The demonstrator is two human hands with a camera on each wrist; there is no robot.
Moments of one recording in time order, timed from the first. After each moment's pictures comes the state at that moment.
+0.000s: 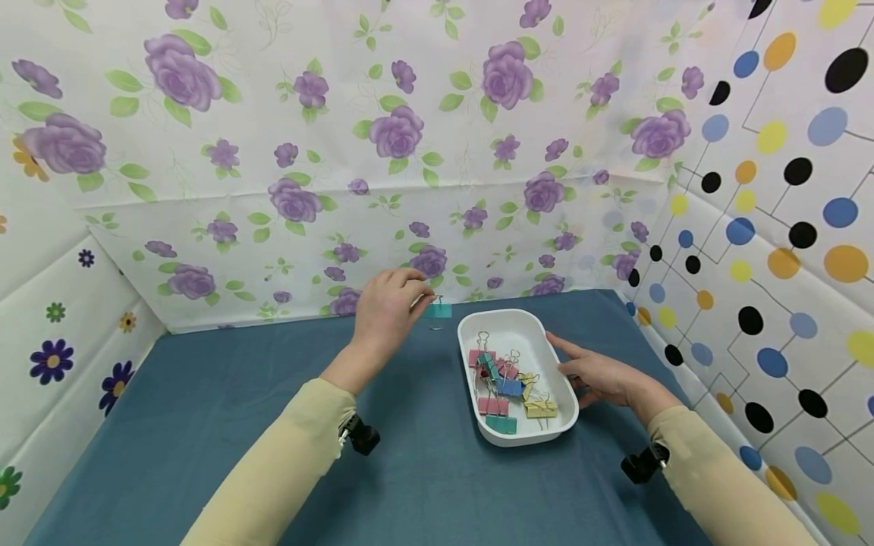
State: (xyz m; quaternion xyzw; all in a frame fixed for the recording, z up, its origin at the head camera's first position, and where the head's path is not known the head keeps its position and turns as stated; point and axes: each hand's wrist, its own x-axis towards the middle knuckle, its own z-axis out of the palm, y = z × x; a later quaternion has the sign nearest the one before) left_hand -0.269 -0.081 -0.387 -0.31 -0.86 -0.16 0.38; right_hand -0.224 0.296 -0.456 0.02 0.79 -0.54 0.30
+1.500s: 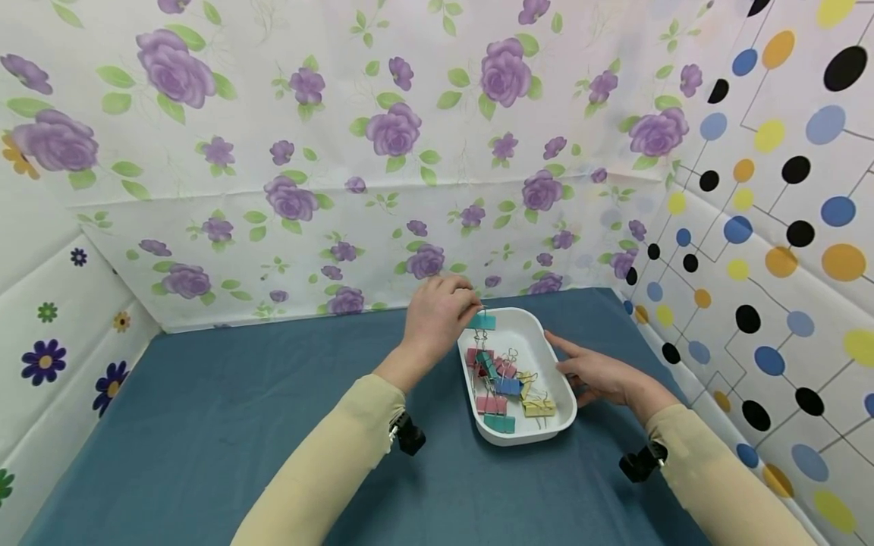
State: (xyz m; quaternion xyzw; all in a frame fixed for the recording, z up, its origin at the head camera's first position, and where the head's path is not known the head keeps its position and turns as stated) left_hand -0.274 -0.012 -0.407 -0.33 -0.87 -0.17 0.32; right_hand -0.227 0.299 -0.460 0.02 0.78 -0.54 0.30
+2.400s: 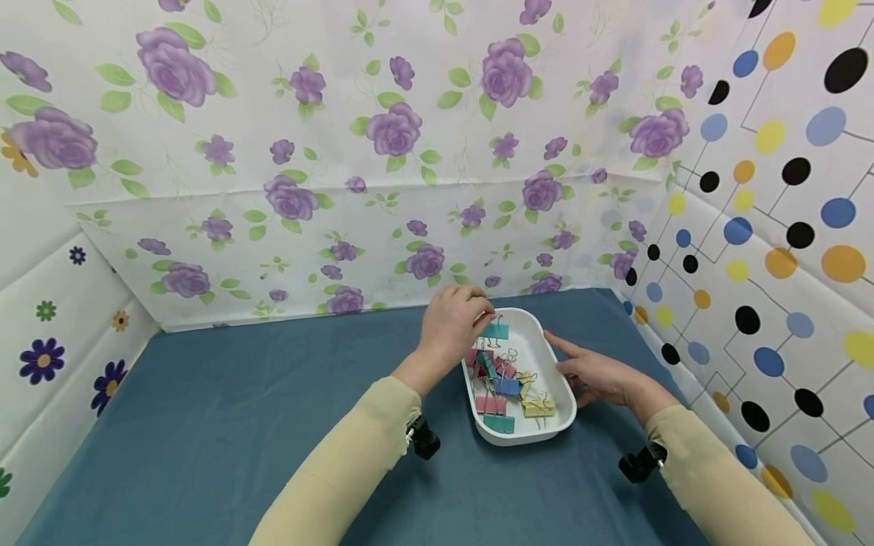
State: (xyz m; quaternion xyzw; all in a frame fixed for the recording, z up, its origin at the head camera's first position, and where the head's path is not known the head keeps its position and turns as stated) left_hand -0.271 0.011 -0.419 -0.32 -0.90 -0.15 0.27; right_hand -0.226 0.299 -0.459 0.02 0.78 -0.55 0.30
